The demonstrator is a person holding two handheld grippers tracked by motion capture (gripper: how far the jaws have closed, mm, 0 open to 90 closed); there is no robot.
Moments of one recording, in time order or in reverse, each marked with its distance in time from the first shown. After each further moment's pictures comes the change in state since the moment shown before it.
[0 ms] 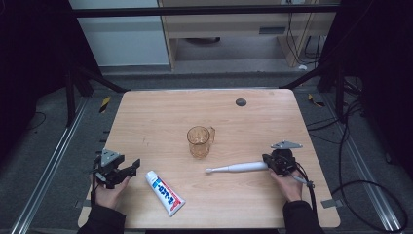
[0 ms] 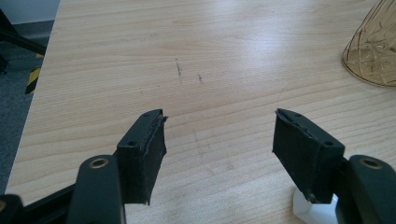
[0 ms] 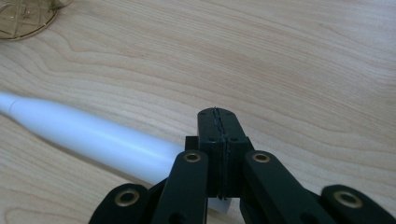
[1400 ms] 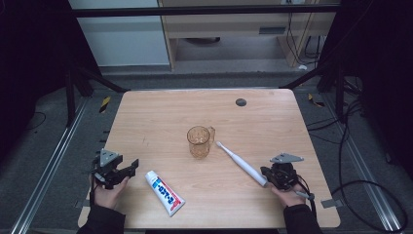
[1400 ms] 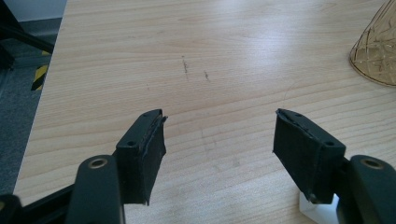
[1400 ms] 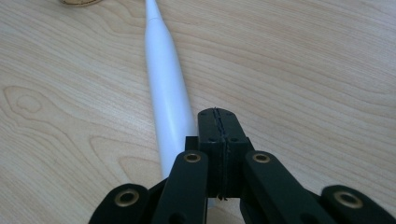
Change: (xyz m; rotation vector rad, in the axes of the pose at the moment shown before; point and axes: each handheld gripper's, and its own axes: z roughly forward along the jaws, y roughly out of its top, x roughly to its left) left arm 0.002 -0.001 -0.001 0.005 0.018 -0.008; right arm 0.028 -0.022 -0.029 0.022 0.054 -0.057
